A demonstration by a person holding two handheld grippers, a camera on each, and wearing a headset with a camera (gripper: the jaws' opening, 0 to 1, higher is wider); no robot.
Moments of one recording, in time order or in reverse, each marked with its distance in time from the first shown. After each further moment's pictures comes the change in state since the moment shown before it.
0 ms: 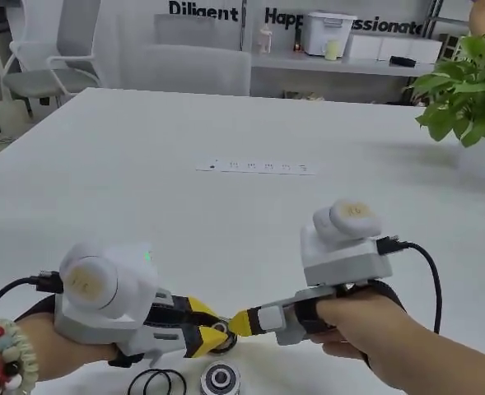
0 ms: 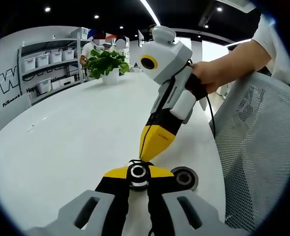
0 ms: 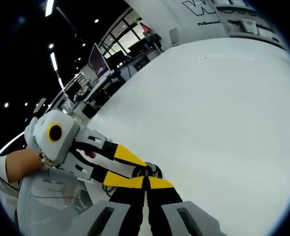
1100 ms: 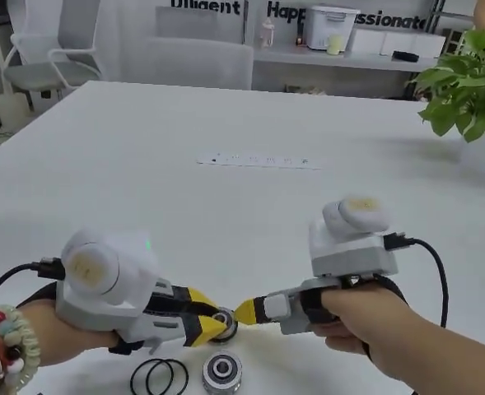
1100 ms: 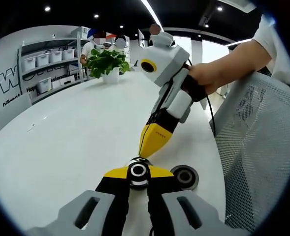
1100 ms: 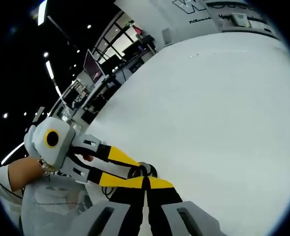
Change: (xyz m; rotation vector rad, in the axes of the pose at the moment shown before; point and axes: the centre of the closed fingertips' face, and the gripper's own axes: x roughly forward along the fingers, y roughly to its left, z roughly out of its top) left arm -0.002 0.002 -0.001 0.000 0.008 0.001; right arm 0.000 -0.008 0.001 0.074 -0.019 0.003
